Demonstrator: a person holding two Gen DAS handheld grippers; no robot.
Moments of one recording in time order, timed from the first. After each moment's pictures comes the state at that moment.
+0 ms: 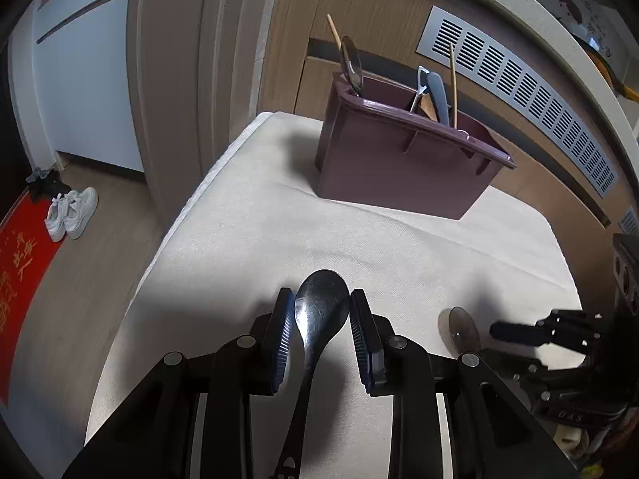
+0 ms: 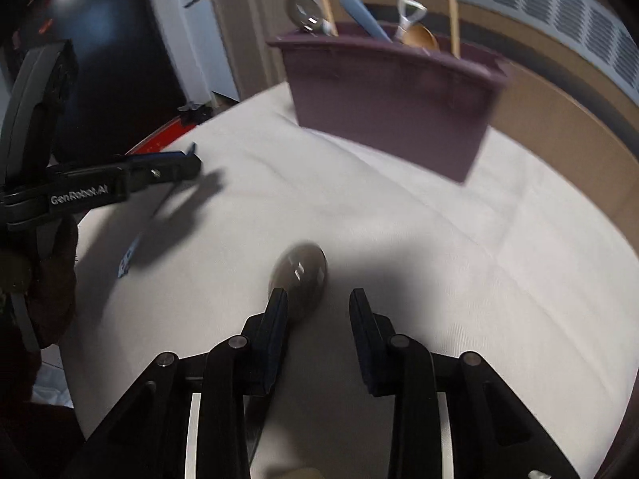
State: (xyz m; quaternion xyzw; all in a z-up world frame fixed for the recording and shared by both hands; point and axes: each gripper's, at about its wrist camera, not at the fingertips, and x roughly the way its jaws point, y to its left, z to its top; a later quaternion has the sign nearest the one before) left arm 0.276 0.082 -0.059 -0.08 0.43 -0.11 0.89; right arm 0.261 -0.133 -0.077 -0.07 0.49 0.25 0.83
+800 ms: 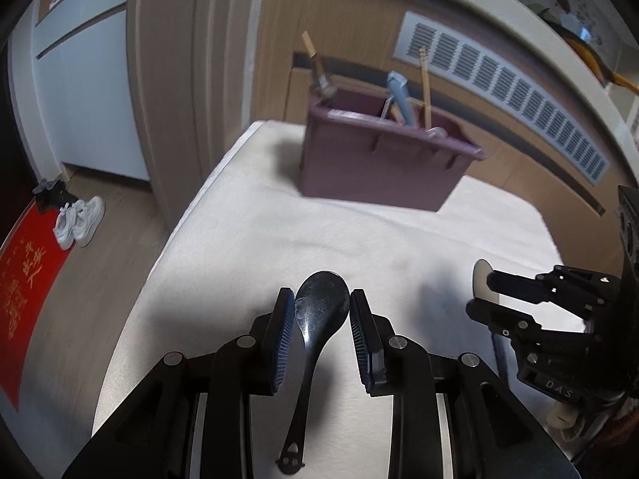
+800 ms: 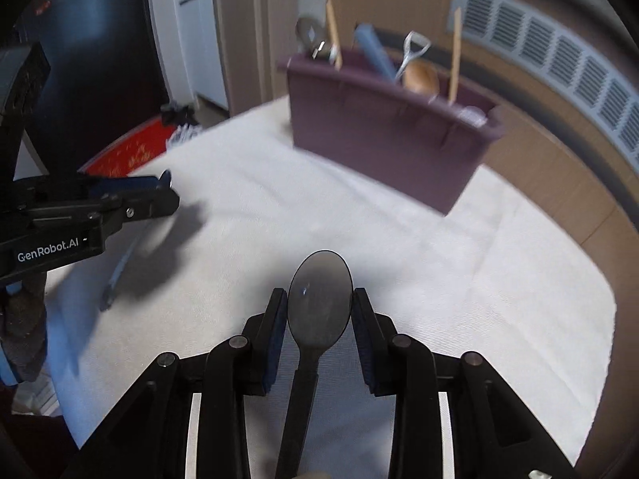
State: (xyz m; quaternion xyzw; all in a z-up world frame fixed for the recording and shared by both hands) left arm 0.247 0.061 -0.031 -0.06 0.42 -0.11 0.90; right arm 0.249 -0.121 -0.042 -0.13 0.43 0.21 0.87
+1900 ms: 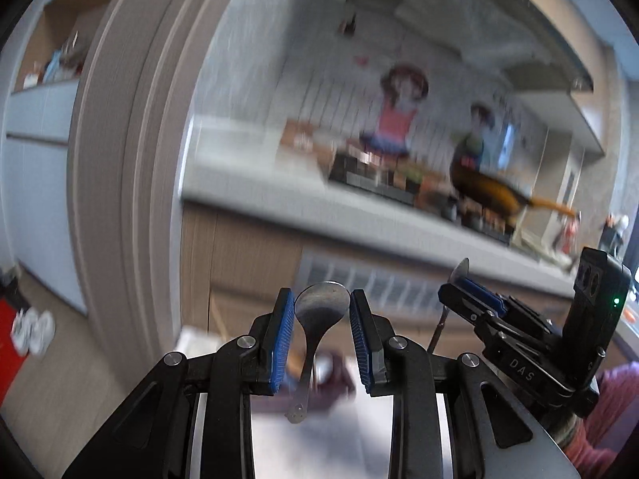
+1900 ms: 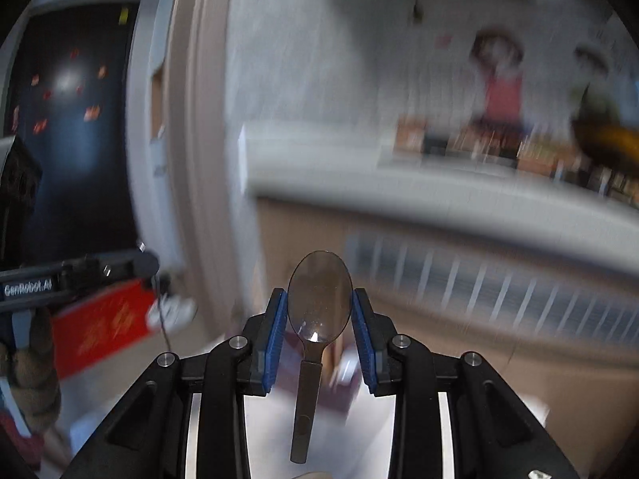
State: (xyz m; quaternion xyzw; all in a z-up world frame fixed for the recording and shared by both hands) left arm 0.290 0.051 0.190 -0.12 0.19 -0.21 0.95; right arm 0.271 -0.179 0.171 -0.02 0.14 0.15 0.98
